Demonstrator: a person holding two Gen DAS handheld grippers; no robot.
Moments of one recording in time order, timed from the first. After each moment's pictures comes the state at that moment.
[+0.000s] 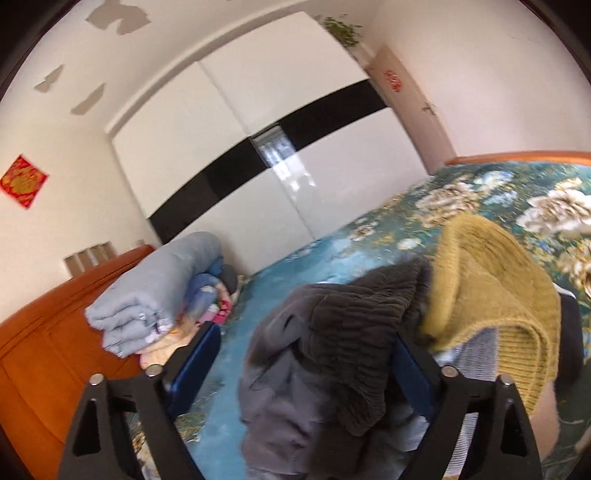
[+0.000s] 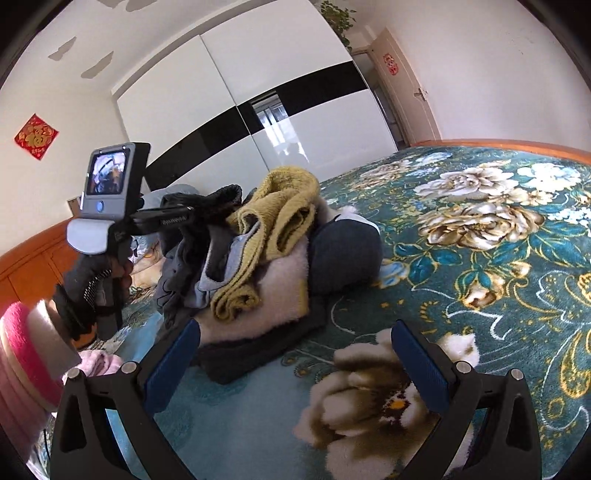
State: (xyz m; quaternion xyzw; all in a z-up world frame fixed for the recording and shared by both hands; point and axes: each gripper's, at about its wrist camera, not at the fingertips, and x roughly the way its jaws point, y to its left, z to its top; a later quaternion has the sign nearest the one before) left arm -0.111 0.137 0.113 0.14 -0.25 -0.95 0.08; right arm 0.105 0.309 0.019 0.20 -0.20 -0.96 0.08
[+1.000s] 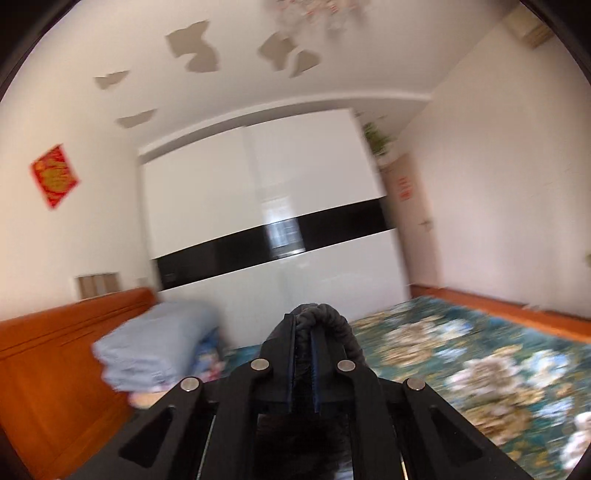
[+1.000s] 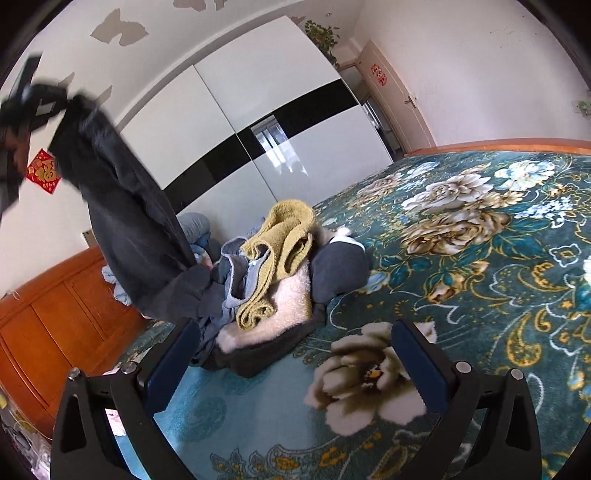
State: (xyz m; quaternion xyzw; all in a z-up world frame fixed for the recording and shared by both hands) left arm 0.106 0.162 0.407 0.02 -0.12 -0.99 -0.04; right arm 0.185 0.346 0.047 0.17 -0.24 -0.95 0.08
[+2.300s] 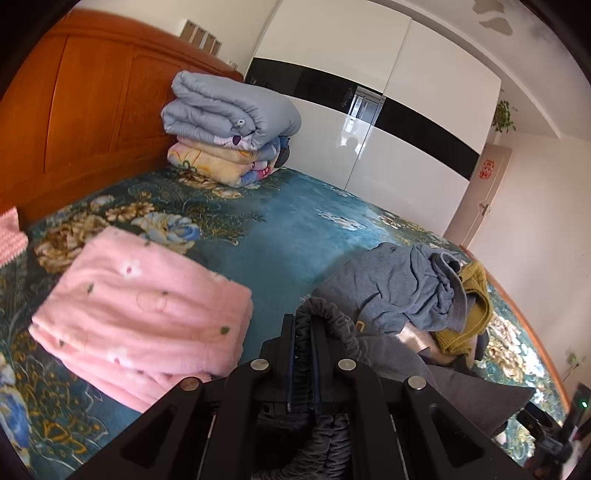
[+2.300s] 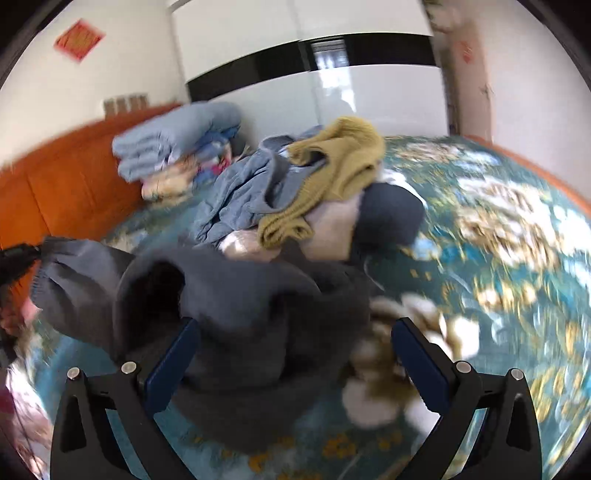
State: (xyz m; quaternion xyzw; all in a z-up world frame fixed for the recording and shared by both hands) left arm 0.176 -0.172 0.098 0.25 0.20 -0.95 0.04; right arm 0.112 0.260 0.040 0.32 -0.03 -0.93 0.16
